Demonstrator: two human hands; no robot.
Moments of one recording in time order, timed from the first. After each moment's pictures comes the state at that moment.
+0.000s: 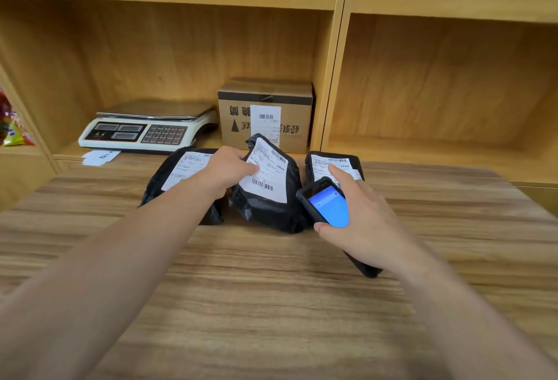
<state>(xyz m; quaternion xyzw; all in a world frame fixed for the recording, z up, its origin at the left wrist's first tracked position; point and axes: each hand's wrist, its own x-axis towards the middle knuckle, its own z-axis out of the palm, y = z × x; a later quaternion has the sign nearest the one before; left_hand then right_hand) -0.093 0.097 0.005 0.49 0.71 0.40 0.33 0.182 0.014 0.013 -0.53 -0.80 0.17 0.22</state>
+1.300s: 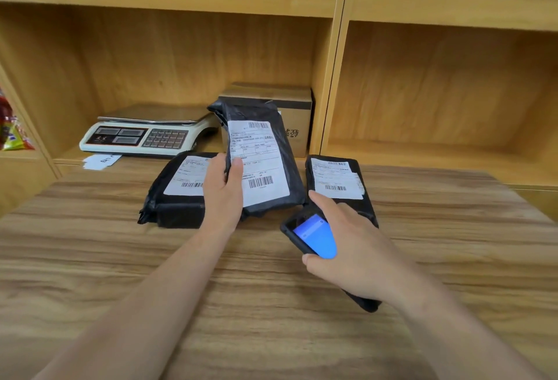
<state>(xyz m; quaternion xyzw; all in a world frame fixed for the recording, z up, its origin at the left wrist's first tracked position) -0.061 0.038 -0.026 0.44 0.56 0.68 0.20 0.170 -0.028 0.018 -0.52 -0.83 0.17 0.14</state>
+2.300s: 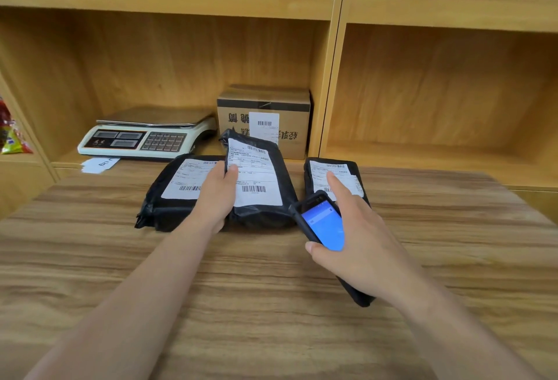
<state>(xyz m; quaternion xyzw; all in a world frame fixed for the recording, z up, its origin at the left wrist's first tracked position) -0.080 0.059 -0.019 0.40 0.64 0.56 0.33 0.178 -0.022 0.017 -0.52 -0.81 0.18 0.23</state>
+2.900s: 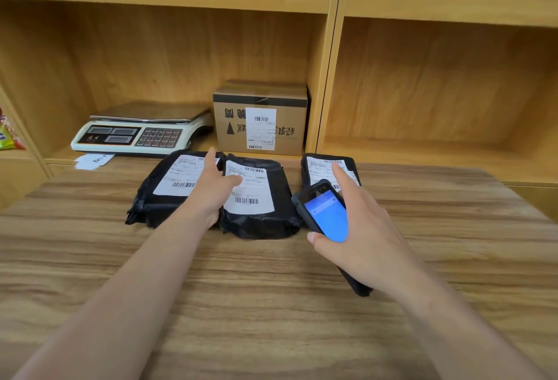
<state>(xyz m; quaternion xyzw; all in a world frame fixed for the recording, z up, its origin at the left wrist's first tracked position) -0.088 0.062 -0.016 0.36 0.61 0.56 0.43 0.184 -0.020 0.019 -0.52 -0.79 0.18 0.25</state>
